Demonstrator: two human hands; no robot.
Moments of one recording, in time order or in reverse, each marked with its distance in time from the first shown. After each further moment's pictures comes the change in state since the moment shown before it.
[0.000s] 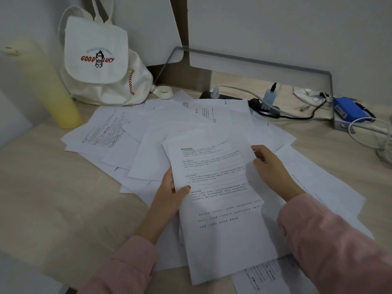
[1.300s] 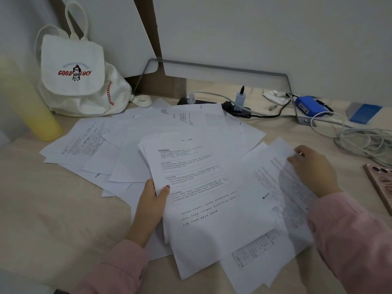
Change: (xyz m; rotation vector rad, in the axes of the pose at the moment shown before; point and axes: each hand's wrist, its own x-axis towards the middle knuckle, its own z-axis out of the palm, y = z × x) left_hand -0.013 -0.007 0.017 0.190 0.176 0.032; right_hand -0.043 0.049 -0.112 -0.462 0.332 0.277
